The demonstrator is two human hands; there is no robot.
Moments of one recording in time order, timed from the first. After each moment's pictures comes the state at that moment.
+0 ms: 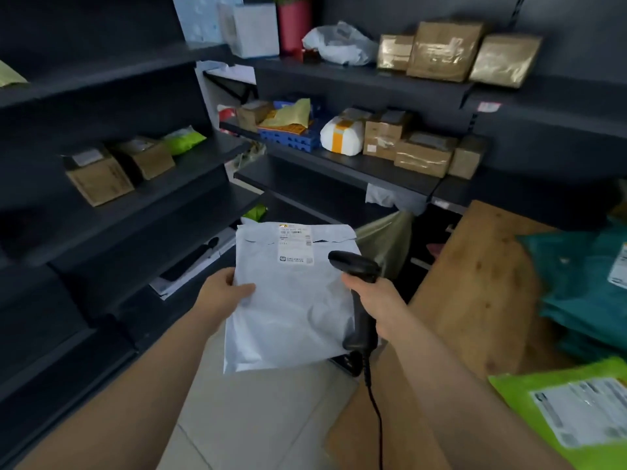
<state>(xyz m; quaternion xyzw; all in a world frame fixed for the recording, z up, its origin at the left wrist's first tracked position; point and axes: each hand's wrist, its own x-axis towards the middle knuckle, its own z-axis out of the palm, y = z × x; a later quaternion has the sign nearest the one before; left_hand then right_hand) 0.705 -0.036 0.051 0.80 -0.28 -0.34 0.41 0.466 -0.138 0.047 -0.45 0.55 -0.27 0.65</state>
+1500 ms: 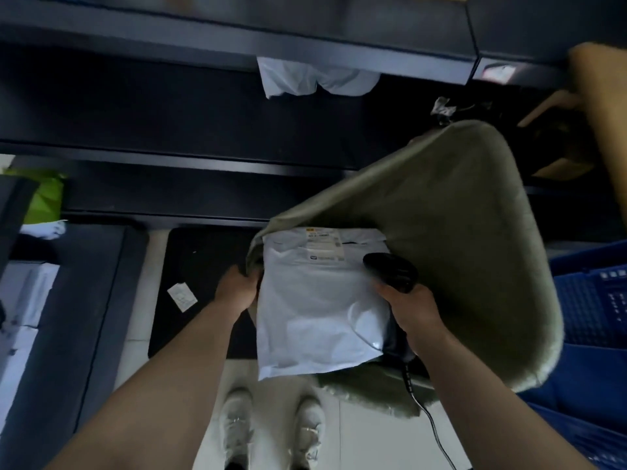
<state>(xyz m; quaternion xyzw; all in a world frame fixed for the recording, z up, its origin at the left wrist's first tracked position) 0.855 -0.517 -0.361 0.74 -0.43 -0.51 0.06 0.599 -0.426 -0.276 -0.13 0.84 -0.28 0.44</state>
